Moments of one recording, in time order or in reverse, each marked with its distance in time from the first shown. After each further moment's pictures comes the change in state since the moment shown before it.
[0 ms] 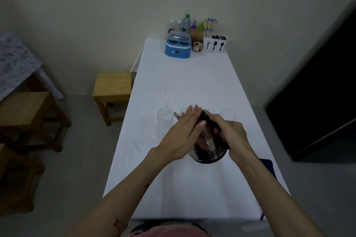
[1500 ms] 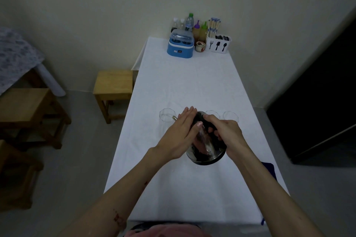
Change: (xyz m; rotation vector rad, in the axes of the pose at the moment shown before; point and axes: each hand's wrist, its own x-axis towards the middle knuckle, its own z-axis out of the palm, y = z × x) left_hand 0.007 -0.020 -0.006 0.028 0.012 -0.055; right_hand 0.006 -0.012 0.016 -0.090 -0.066 0.018
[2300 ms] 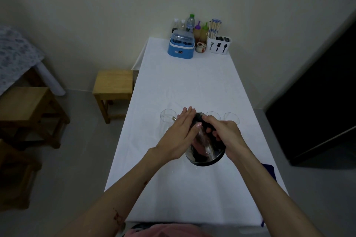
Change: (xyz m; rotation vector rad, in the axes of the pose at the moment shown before) left_hand 0.003 -0.012 0.001 0.008 0.007 -0.008; right_hand 0.000 -0.003 0.007 0.001 -0.026 0.000
